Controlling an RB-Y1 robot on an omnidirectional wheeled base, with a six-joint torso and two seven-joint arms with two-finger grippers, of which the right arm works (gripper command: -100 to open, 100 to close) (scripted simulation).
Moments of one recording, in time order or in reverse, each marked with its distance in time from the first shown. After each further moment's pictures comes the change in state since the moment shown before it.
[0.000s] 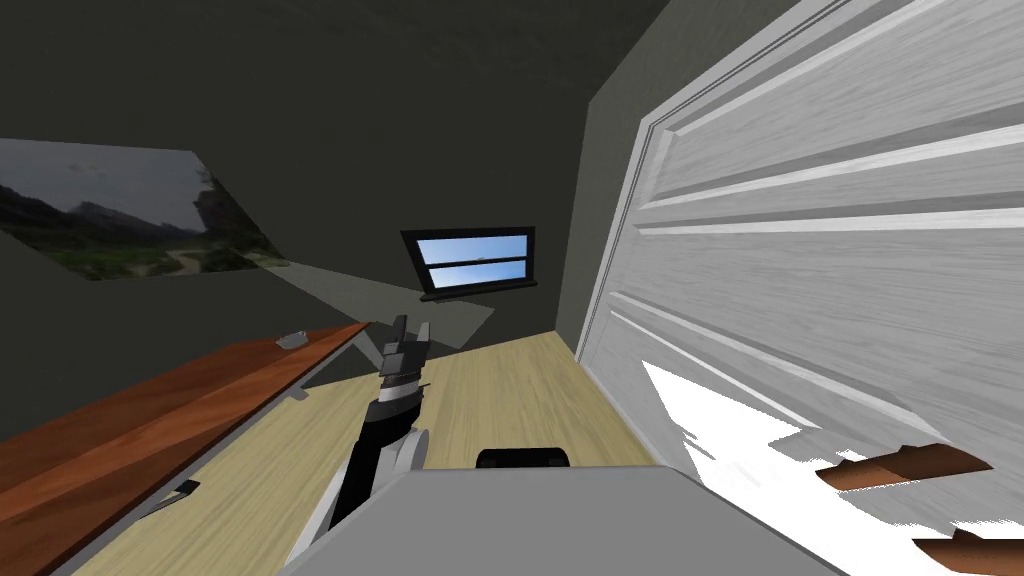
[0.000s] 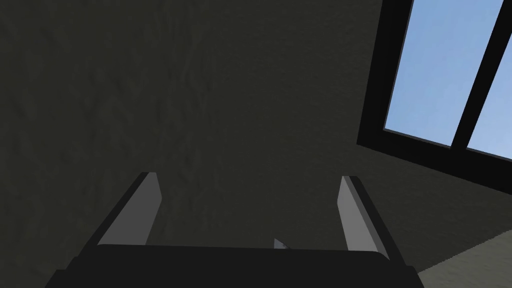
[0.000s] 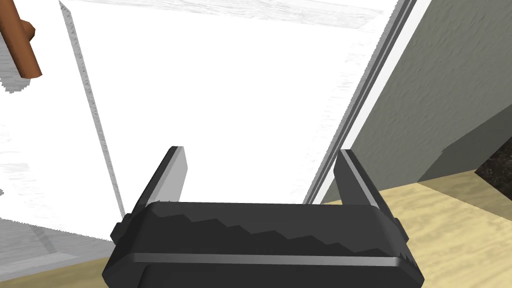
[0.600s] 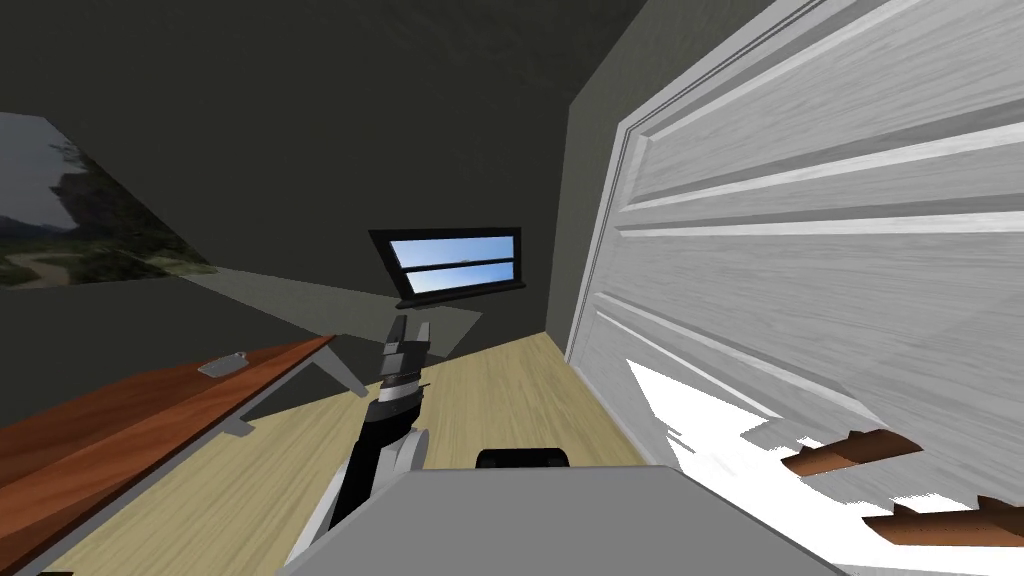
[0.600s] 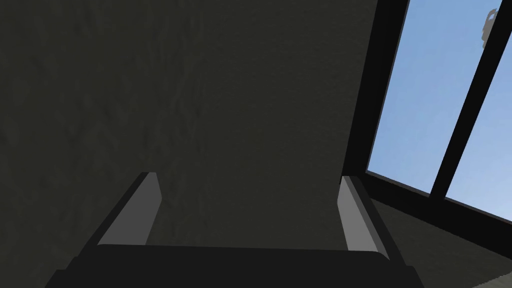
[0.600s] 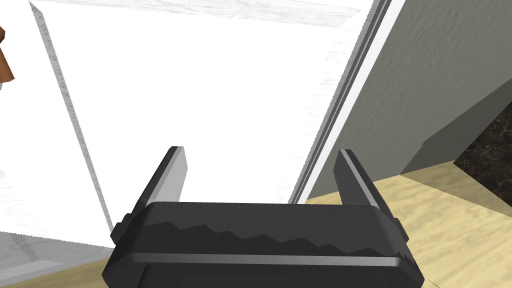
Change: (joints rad) arm 0.065 0.021 0.021 0.034 0.019 -0.064 -0.048
